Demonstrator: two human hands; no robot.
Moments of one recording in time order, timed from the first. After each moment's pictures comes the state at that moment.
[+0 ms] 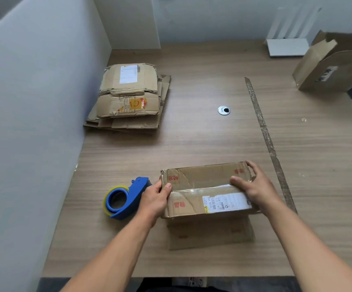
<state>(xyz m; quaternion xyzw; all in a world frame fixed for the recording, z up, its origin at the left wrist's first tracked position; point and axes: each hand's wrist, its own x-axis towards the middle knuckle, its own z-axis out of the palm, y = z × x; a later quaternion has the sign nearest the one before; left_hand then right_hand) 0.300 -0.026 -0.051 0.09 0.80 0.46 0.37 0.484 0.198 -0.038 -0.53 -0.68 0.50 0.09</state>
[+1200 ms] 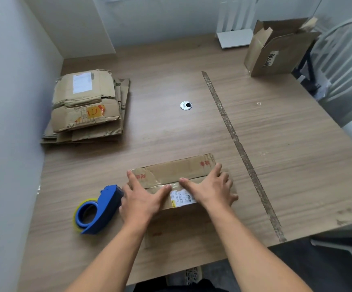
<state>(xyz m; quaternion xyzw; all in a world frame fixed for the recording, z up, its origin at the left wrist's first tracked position) 0.339 0.011 -0.029 0.18 0.94 0.16 0.24 0.469 0.131 -0.012 -0.66 -0.70 0.28 -0.05</state>
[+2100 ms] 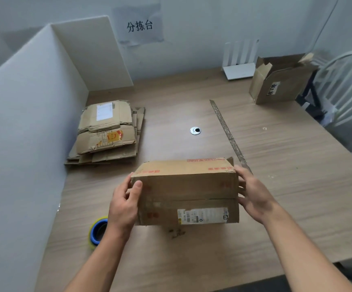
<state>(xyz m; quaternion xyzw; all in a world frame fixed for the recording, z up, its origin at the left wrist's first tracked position) 0.297 -0.021 0.024 0.20 0.73 0.61 0.24 0.524 0.187 0.041 -0.44 -0.47 0.74 0.20</state>
